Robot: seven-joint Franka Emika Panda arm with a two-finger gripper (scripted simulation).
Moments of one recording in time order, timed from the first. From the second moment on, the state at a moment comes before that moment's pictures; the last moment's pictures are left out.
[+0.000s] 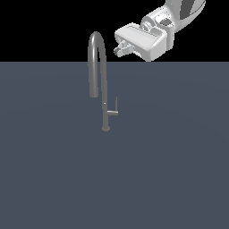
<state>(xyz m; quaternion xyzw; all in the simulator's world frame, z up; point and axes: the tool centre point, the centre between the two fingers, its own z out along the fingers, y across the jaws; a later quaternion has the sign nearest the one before) 0.006 -0.012 0.314 -0.78 0.37 0.34 0.38</state>
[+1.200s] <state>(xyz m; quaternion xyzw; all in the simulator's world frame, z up) 0.063 -0.014 0.157 -0.49 0.52 0.47 0.52</state>
